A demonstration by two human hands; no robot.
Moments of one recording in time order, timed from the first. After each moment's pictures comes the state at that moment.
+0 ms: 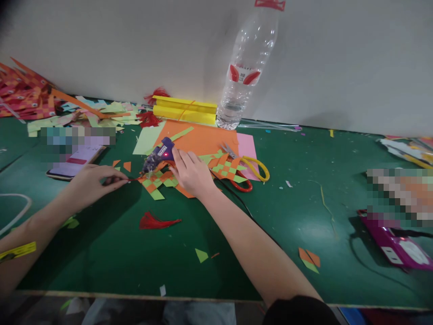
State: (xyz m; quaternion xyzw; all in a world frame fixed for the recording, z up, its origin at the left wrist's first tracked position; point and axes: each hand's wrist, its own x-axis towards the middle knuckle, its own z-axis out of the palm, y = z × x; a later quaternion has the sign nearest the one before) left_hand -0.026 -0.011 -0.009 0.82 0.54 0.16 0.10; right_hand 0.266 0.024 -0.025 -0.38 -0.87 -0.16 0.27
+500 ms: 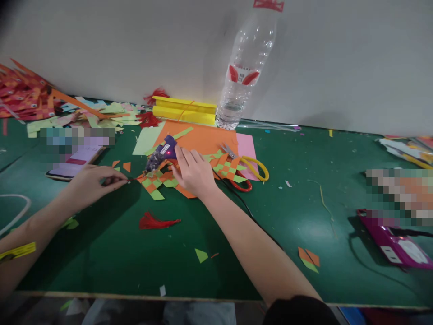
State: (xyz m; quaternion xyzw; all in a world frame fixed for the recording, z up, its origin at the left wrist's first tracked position) left_hand -0.028 -0.010 -0.012 0.82 0.53 0.16 0.10; right_hand 0.271 0.024 -0.027 -0.39 -0.85 -0.20 0.29
